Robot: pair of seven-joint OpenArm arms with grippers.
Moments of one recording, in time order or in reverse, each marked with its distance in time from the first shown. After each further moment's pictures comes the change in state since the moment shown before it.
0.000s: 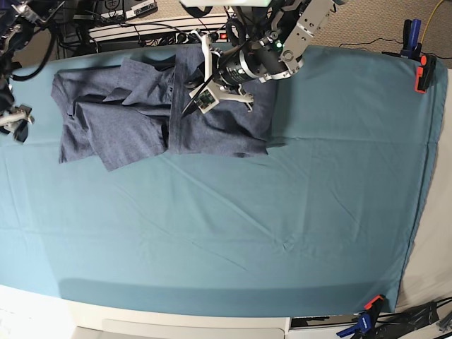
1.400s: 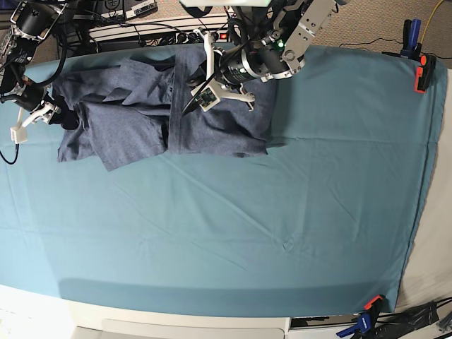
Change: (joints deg) left arm 0.0 -0.8 0.0 0.0 0.0 -0.6 0.0; right arm 5.6 4.6 -14.0 -26.2 20.8 10.1 -11.9
